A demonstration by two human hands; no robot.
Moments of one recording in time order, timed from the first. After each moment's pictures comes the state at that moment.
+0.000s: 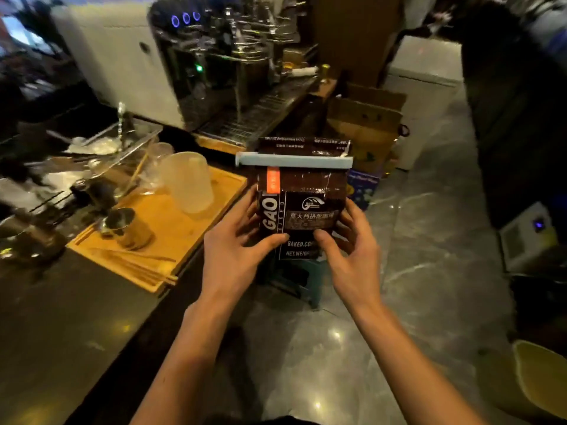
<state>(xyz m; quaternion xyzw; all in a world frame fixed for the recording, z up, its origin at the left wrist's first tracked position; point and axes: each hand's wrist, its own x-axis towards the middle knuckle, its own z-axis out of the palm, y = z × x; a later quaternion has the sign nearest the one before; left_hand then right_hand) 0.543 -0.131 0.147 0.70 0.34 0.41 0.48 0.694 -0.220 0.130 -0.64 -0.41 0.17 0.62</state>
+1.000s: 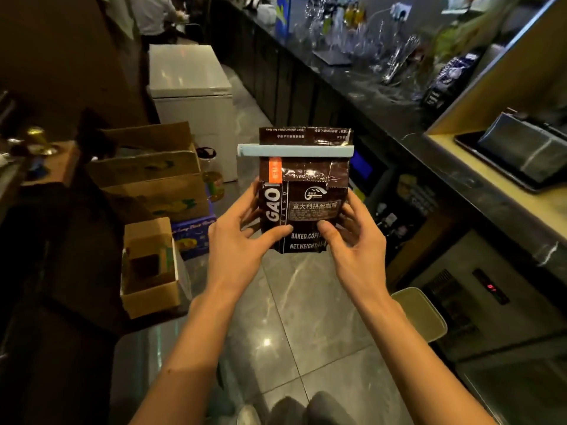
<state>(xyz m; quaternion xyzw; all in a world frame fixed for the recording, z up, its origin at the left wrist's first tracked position) 1.074 -0.028 0.165 0.76 0.05 0.22 0.61 1.118 -0.199 0.158 -0.77 -0.17 -0.12 0.60</state>
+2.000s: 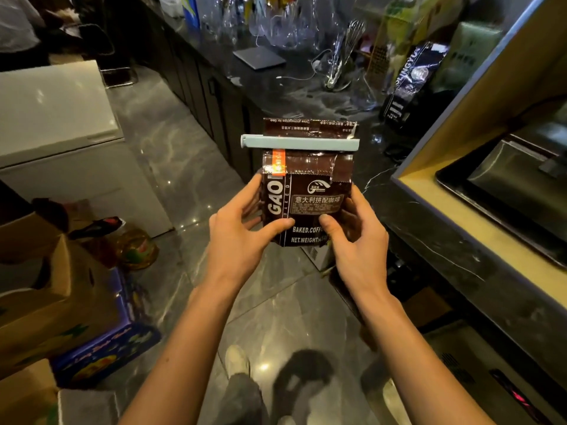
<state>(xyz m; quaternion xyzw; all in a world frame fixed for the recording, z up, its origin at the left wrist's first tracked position) 1.649 -0.137 0.155 0.77 -0.06 0.14 0.62 1.649 -0.313 0.141 -0.78 -0.05 -0.16 0.61</state>
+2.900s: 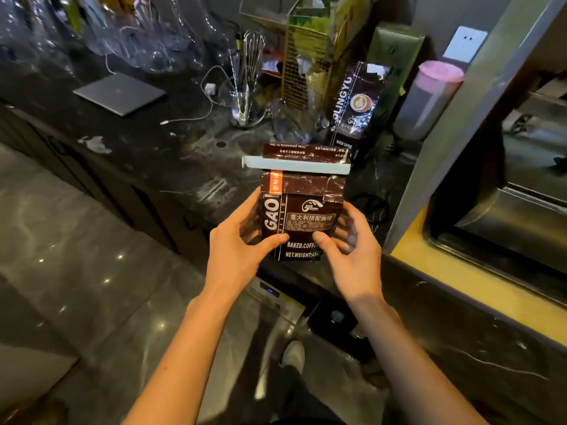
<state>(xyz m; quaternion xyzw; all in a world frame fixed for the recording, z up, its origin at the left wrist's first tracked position) 2.100 -0.176 0.114 0.74 -0.19 -0.05 0.64 2.019 -0.340 0.106 -0.74 0.19 -0.23 0.60</state>
